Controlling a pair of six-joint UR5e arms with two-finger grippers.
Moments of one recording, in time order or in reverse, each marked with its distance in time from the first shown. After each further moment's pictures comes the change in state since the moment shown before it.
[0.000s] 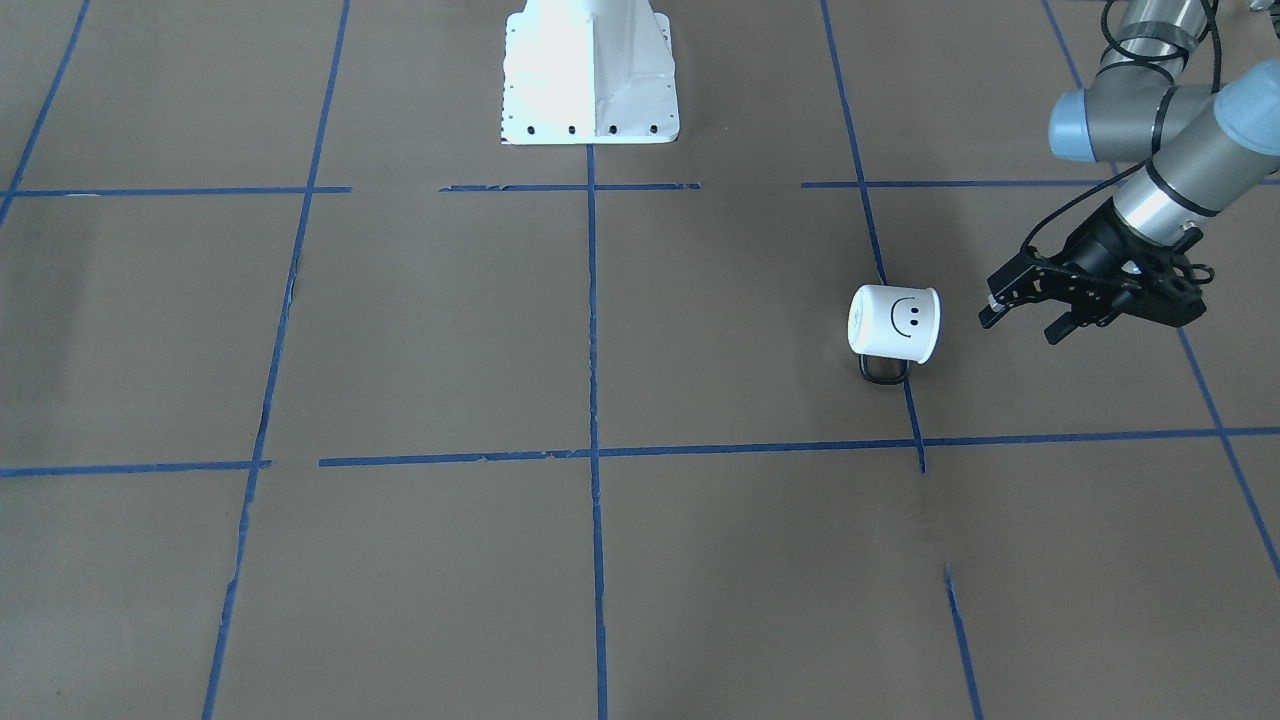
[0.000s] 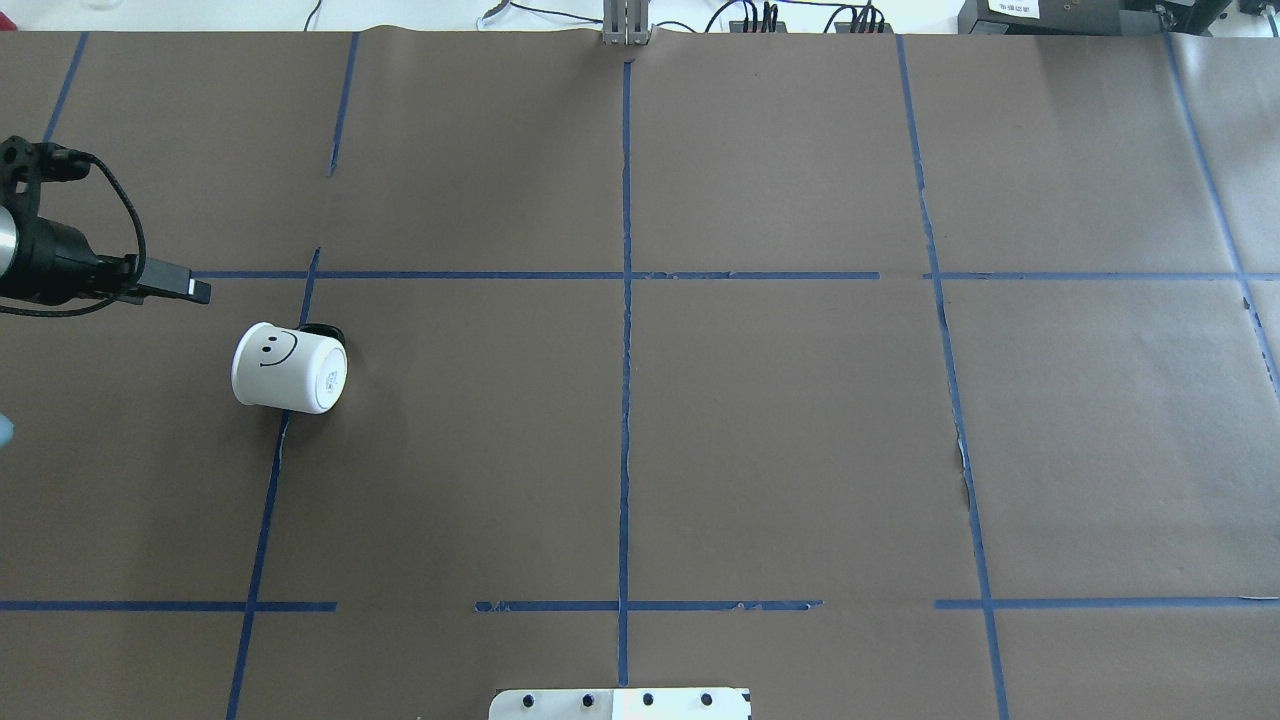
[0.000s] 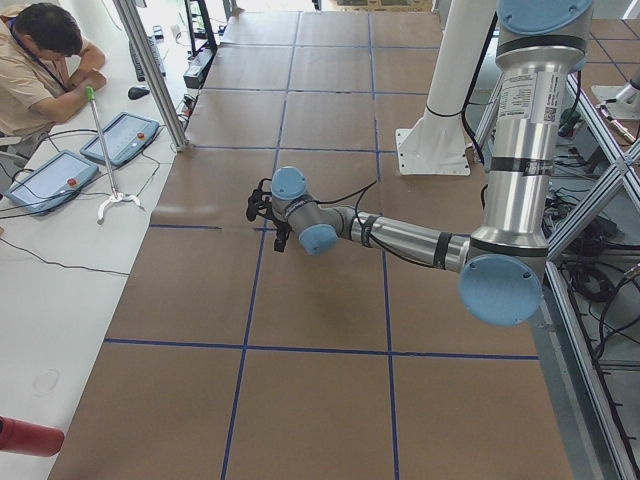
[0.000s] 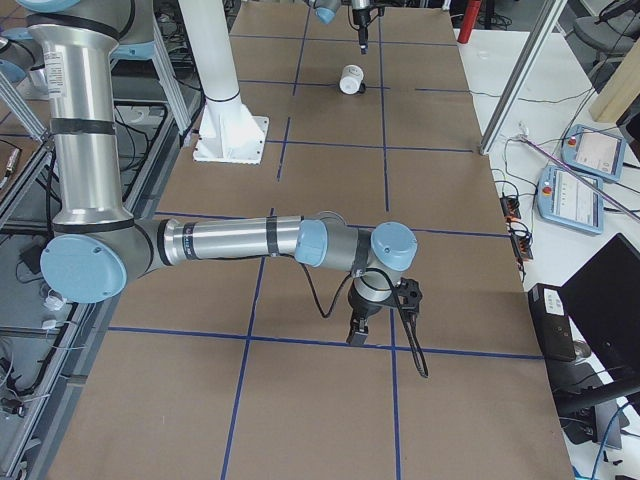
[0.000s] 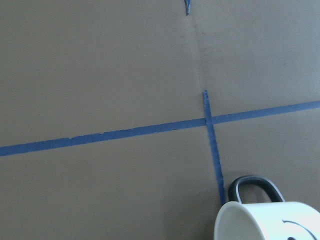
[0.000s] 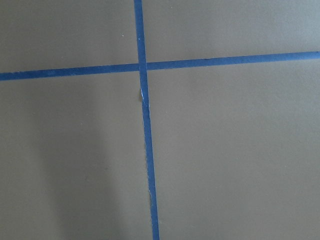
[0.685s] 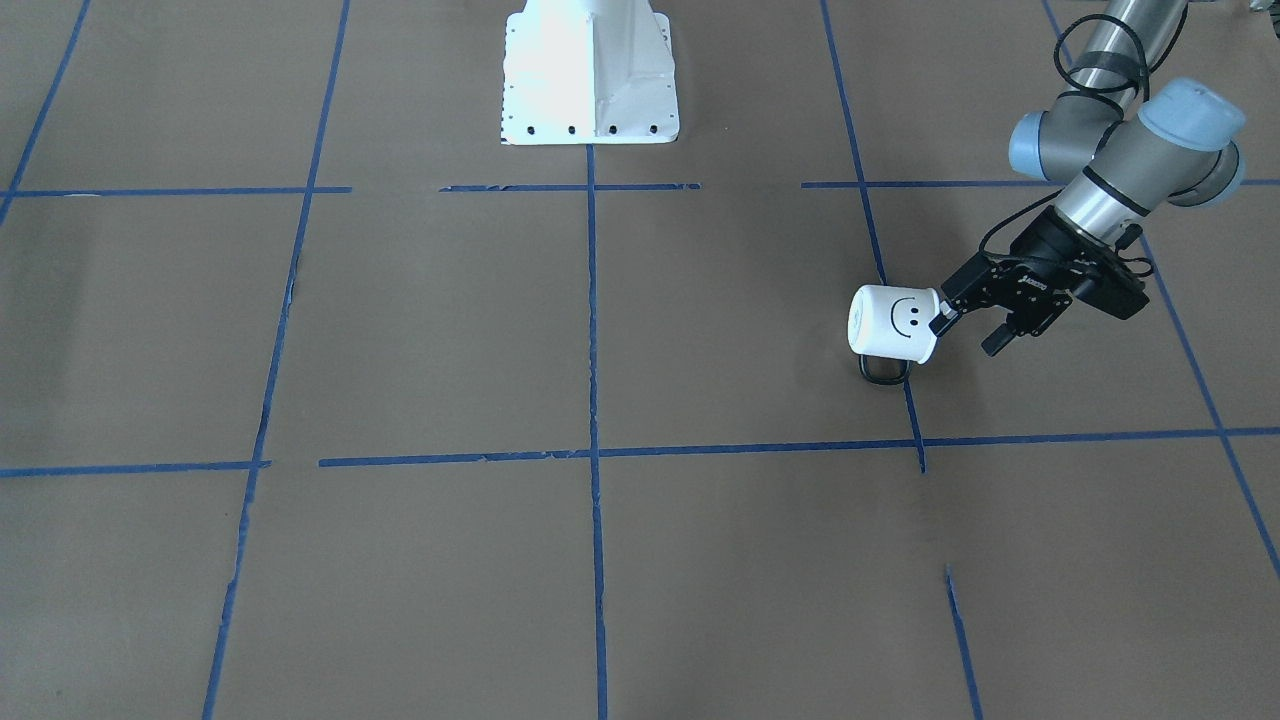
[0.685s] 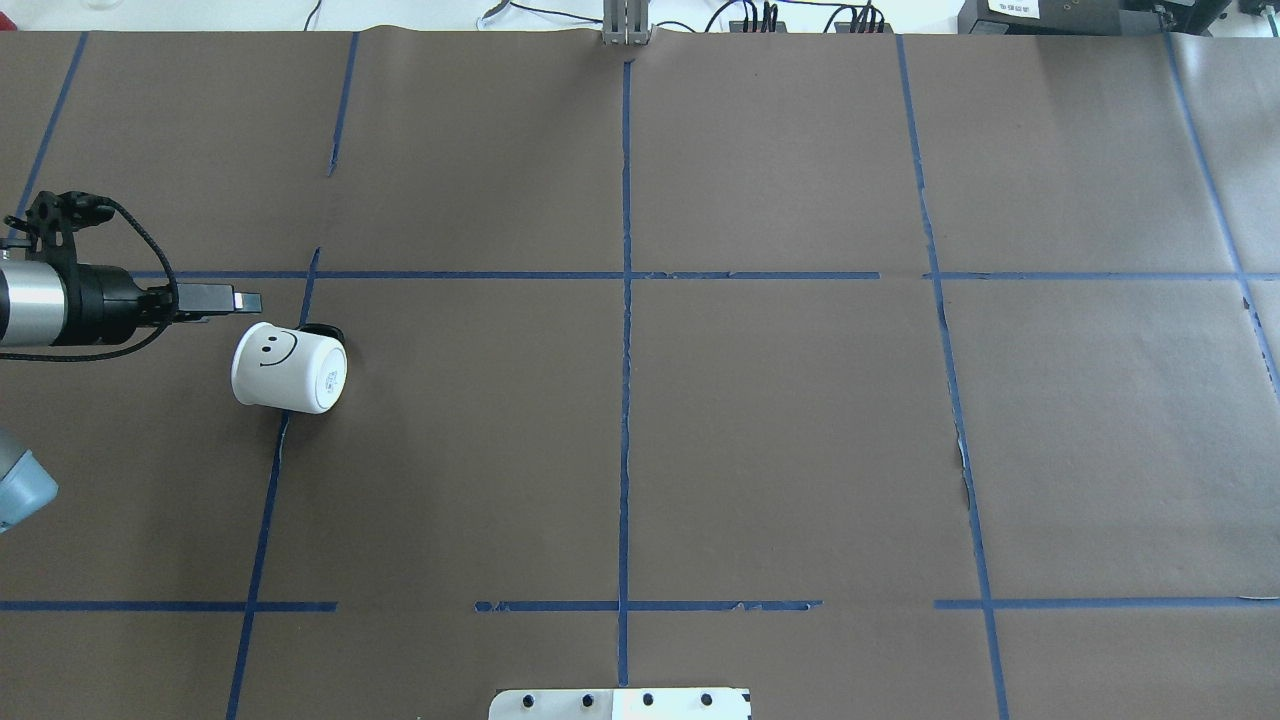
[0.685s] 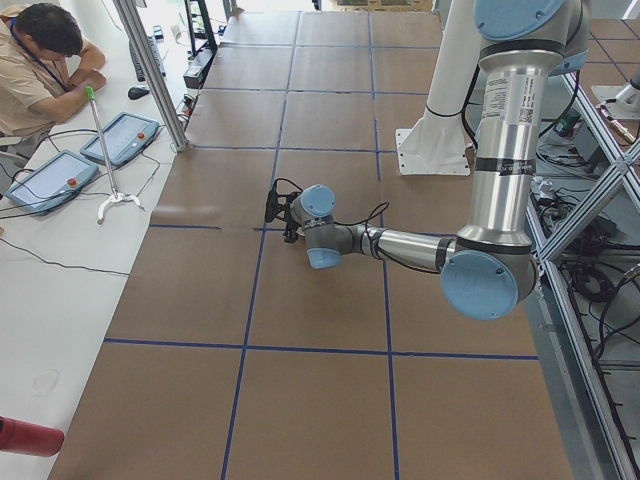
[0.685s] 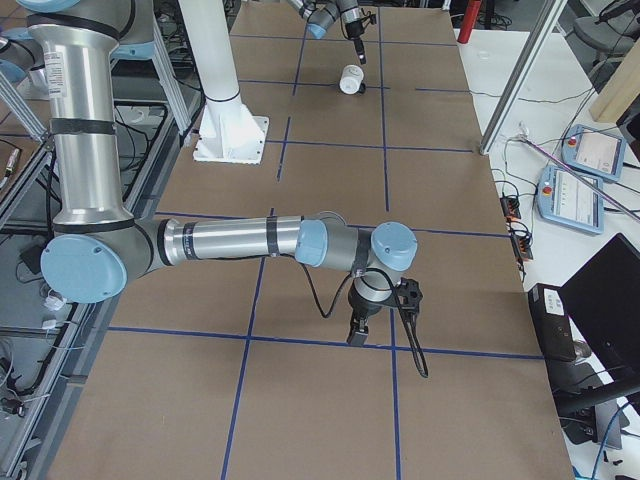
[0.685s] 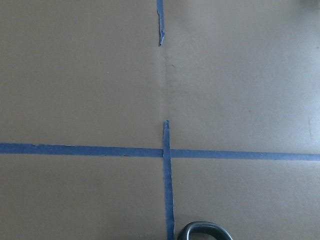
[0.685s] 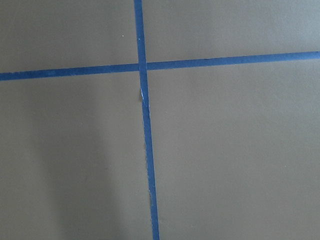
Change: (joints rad) left arm 0.125 0.000 0.150 -0.495 0.153 -0.283; right arm 0.000 0.000 0.000 0.000 0.000 0.000
